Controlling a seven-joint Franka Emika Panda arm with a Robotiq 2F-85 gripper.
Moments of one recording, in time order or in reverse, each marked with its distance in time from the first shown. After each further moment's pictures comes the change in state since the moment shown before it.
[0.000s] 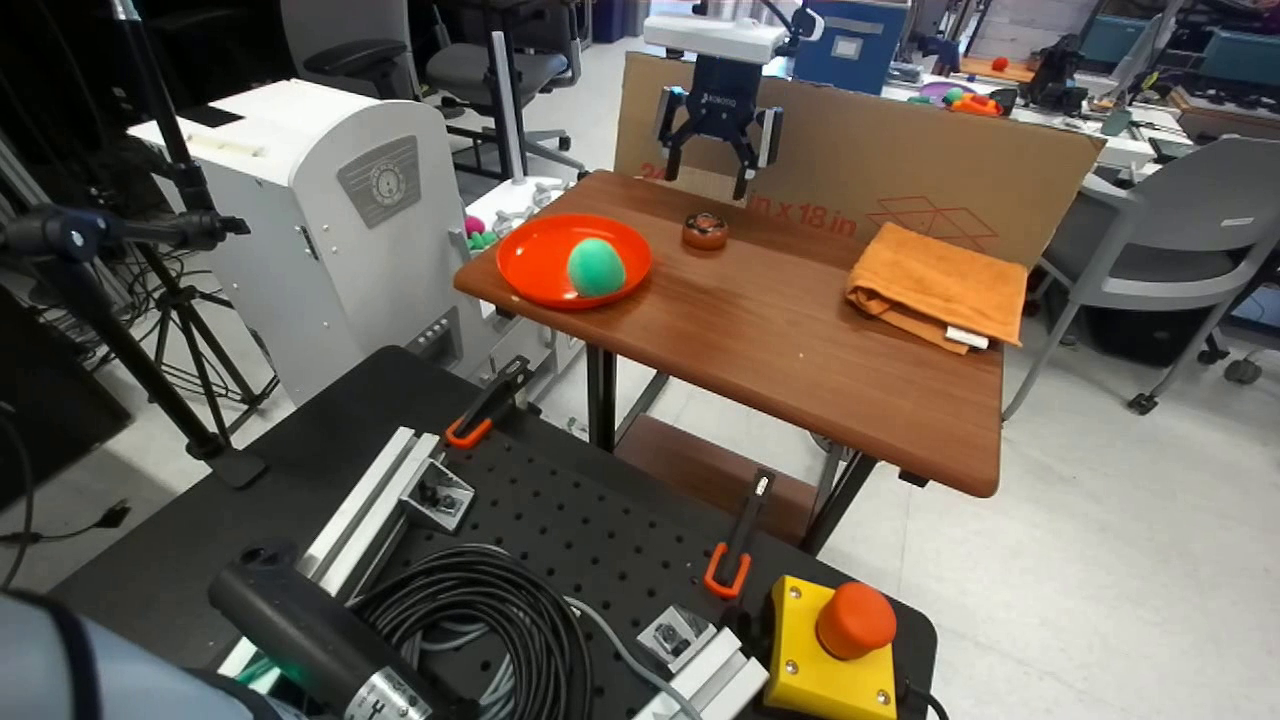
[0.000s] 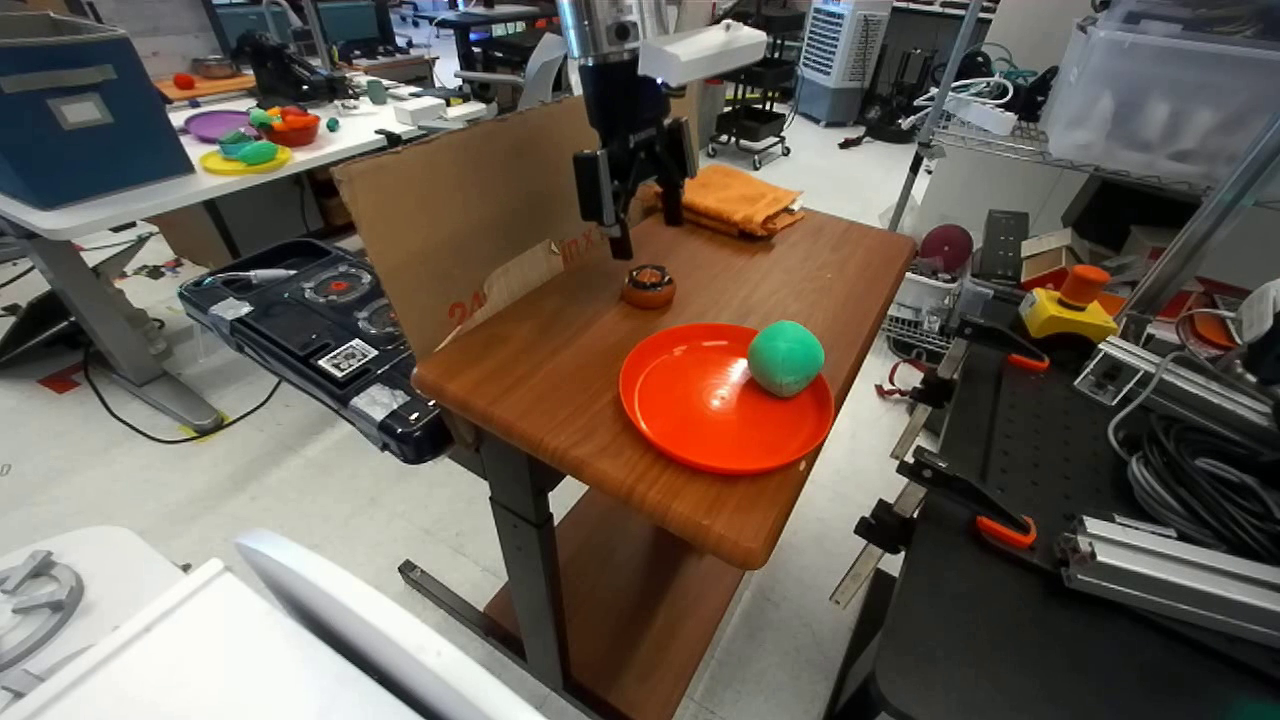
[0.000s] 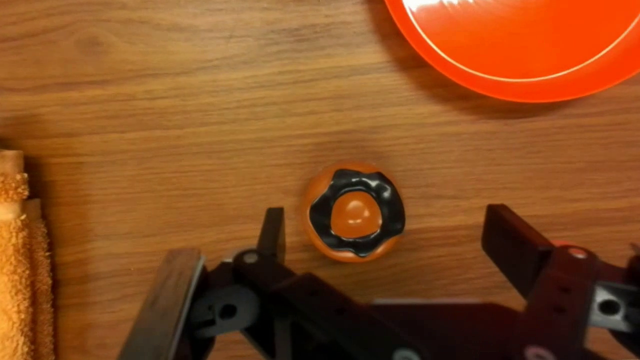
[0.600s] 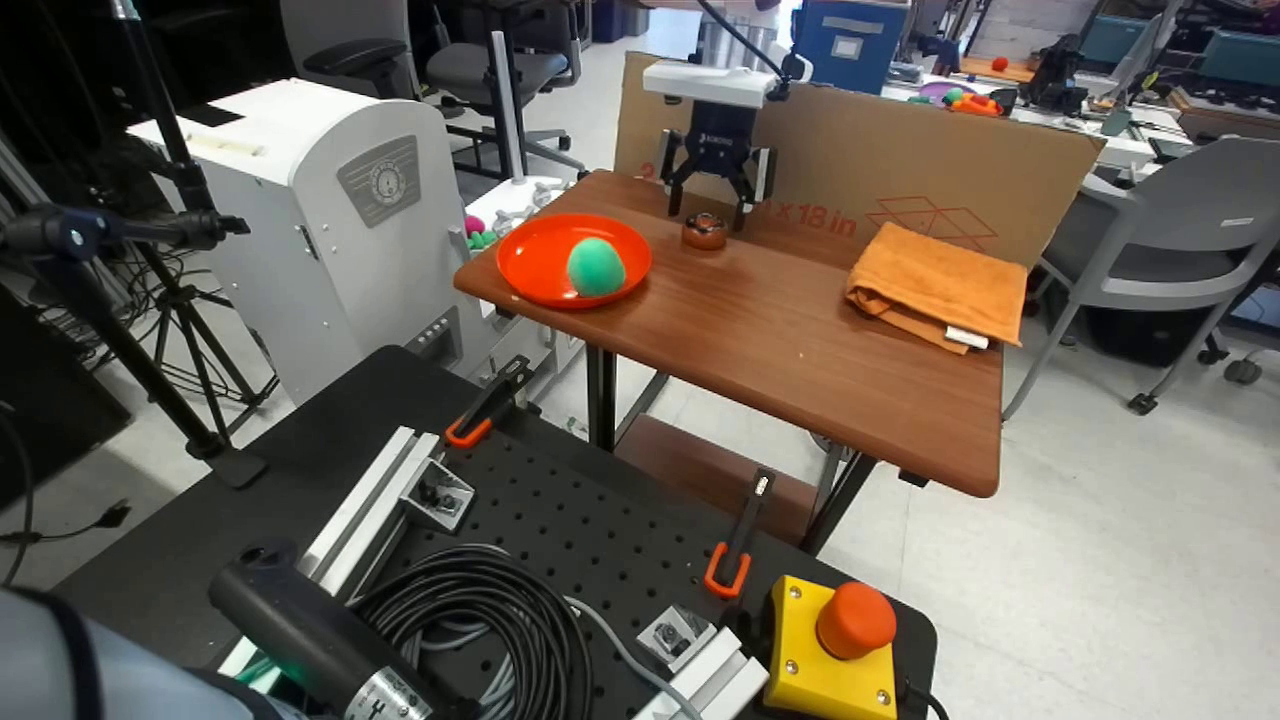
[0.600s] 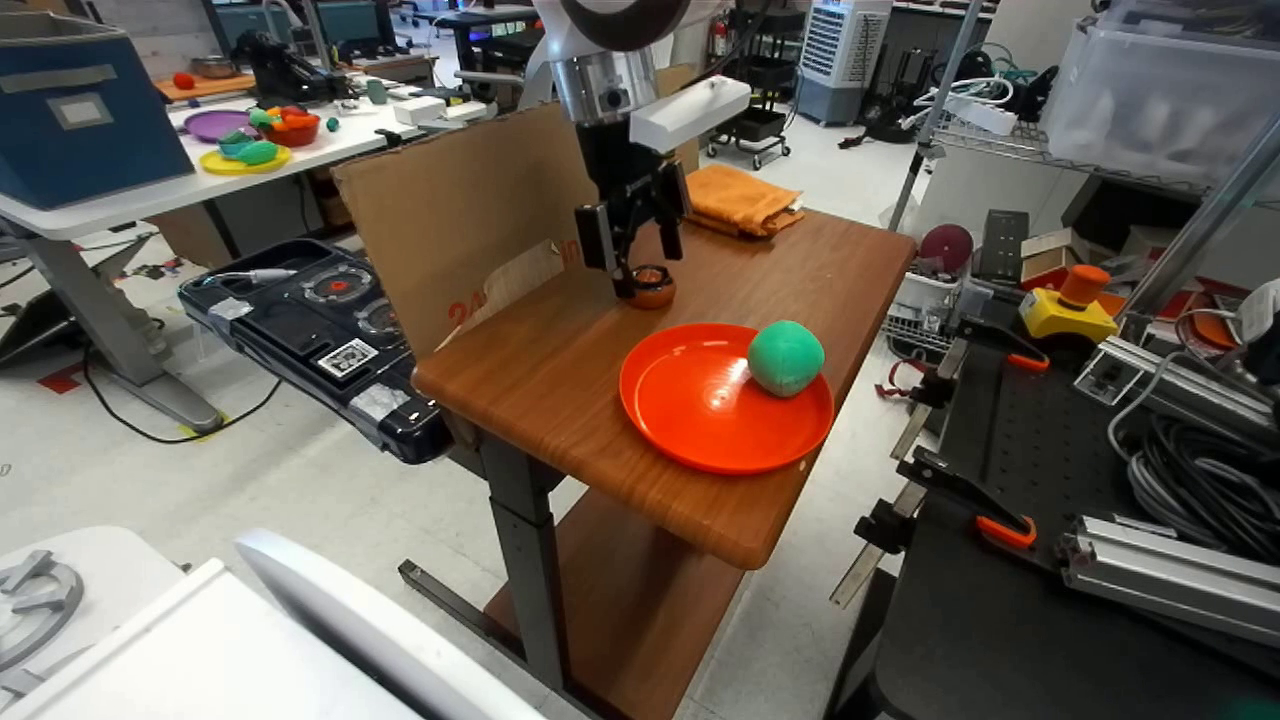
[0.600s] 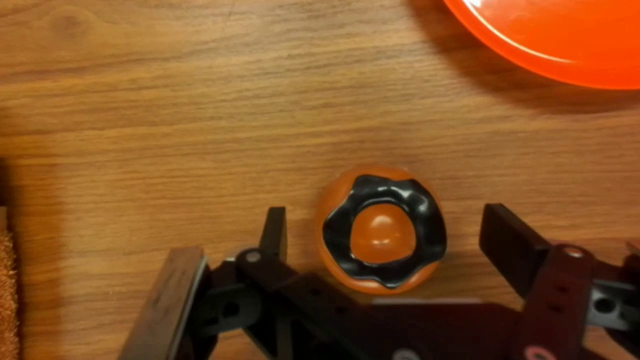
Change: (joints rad) arm 0.012 0.108 -0.011 0.071 -0.040 0.000 0.023
